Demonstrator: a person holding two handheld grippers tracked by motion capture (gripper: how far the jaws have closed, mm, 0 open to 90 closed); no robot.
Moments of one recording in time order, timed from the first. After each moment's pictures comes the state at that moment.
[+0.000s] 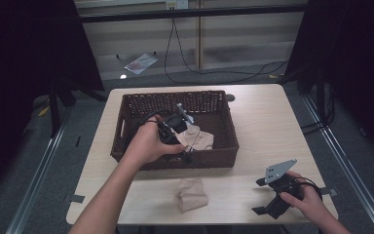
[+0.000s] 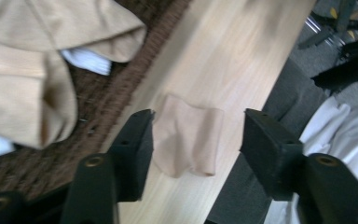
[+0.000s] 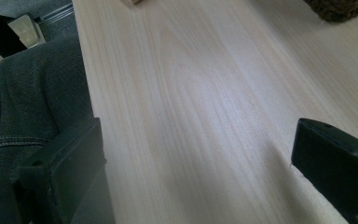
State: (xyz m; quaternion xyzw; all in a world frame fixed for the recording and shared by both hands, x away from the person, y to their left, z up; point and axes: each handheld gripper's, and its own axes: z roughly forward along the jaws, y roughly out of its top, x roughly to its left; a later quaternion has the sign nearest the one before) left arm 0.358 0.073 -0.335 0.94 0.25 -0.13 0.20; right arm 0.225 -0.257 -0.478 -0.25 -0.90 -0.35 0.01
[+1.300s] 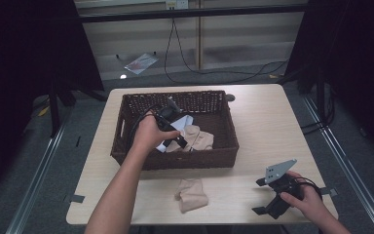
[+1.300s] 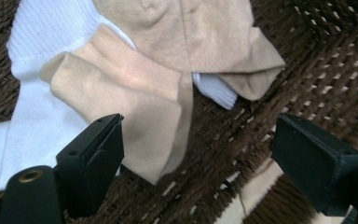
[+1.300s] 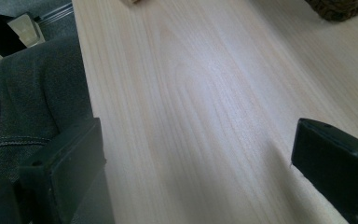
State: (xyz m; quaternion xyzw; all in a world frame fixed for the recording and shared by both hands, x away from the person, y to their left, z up) left arm 0.428 0.090 -0.399 0.91 0.36 -0.07 0.20; right arm 0.225 -0.257 -0.478 -0.24 -0.91 -0.35 0.01
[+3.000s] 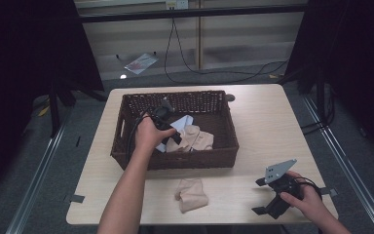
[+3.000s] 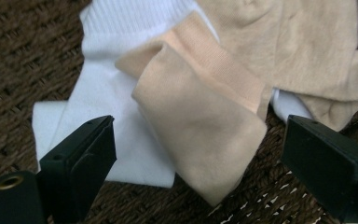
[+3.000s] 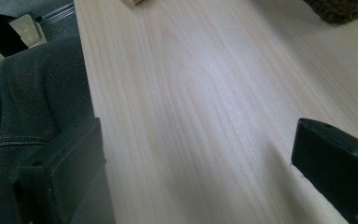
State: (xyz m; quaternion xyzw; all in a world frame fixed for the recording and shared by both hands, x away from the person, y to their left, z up) left arm 0.452 0.104 -0.429 0.87 0.45 -0.04 0.16; right arm 0.226 -0.257 -0.478 -0.24 -0.91 -0.35 0.01
